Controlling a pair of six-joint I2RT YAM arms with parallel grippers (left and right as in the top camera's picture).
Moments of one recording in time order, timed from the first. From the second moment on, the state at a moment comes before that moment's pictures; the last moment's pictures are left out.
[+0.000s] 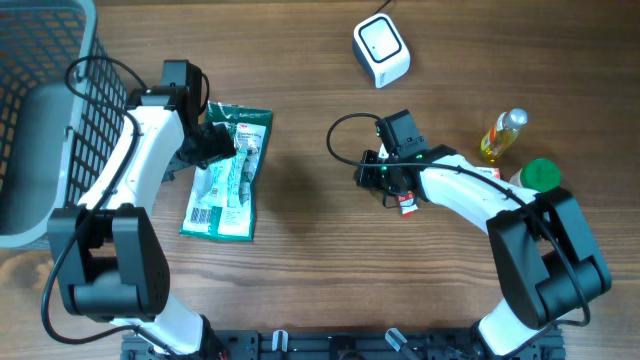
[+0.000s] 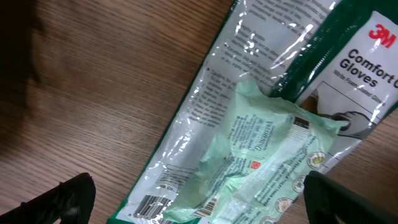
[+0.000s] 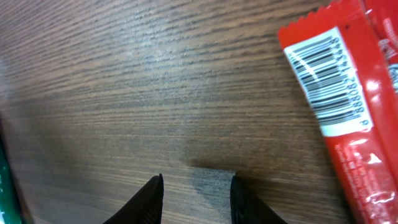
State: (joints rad) left arm -0.02 1.79 1.31 -1.01 -0.13 -0.41; right arm 0.44 1.80 0.94 -0.30 -0.25 0.68
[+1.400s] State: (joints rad) left arm 0.09 1.79 1.22 -0.95 -0.08 -0.40; right arm 0.44 1.80 0.94 -0.30 -0.27 0.66
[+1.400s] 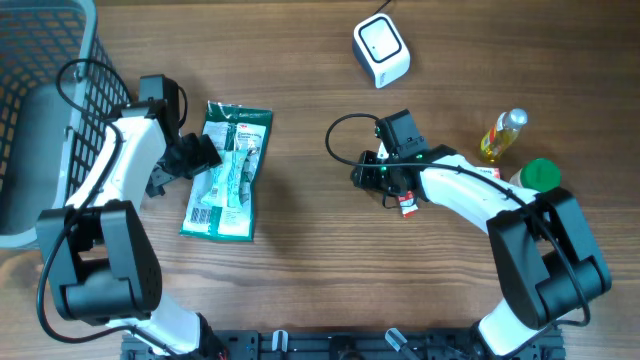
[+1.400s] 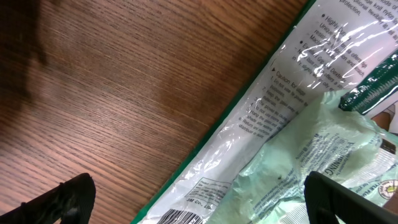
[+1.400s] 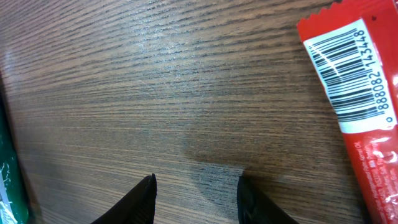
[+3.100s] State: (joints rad) left arm 0.17 1.79 1.19 -0.90 0.16 -0.31; right arm 0.44 1.80 0.94 -0.29 -0.28 0.66
